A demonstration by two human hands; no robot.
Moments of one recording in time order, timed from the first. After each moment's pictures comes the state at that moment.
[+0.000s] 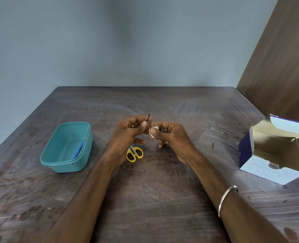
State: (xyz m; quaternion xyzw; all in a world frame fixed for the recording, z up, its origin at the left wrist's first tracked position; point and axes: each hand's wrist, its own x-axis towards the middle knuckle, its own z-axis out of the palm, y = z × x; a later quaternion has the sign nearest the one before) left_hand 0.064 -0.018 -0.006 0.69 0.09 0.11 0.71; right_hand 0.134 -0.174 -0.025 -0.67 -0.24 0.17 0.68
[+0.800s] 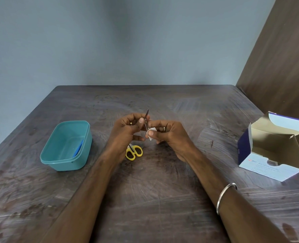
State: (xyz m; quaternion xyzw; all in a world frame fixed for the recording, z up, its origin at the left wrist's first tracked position) left_hand 0.066 -0.017 -0.010 0.69 0.09 0.14 0.70; right_hand 0.136 -0.175 -0.025 -0.66 -0.25 0.18 0.68
